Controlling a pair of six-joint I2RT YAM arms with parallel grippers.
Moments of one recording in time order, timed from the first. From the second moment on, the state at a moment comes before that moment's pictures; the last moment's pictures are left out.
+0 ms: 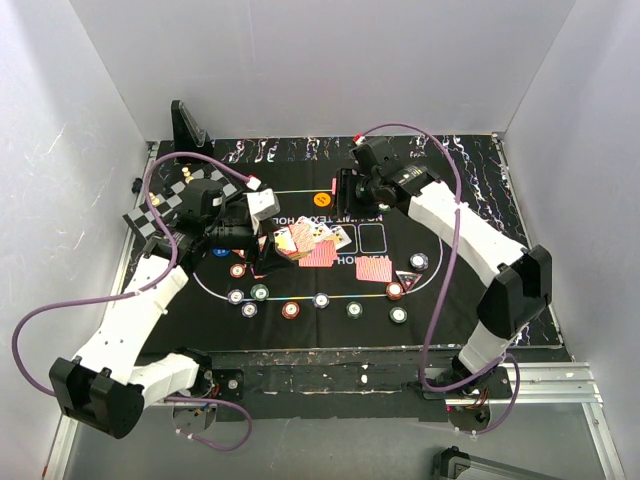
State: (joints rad) left arm -0.36 1.09 1.08 -0.61 0.94 0.37; right arm 0.64 1.69 1.59 -0.78 -0.11 0.56
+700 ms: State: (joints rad) left arm -0.36 1.15 1.08 -0.62 0.95 0.43; right arm 0.94 1.72 1.87 -1.07 0.04 0.49
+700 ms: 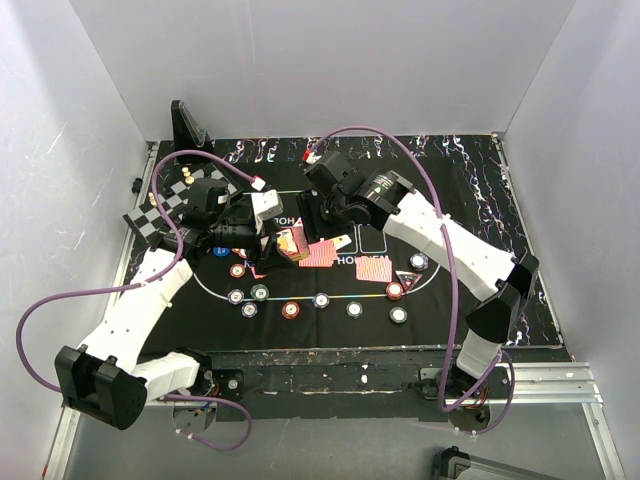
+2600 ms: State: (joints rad) left arm -0.36 1.14 1.15 -0.57 0.92 0.38; right arm 0.72 1.55 1.25 0.04 -0.83 1.18
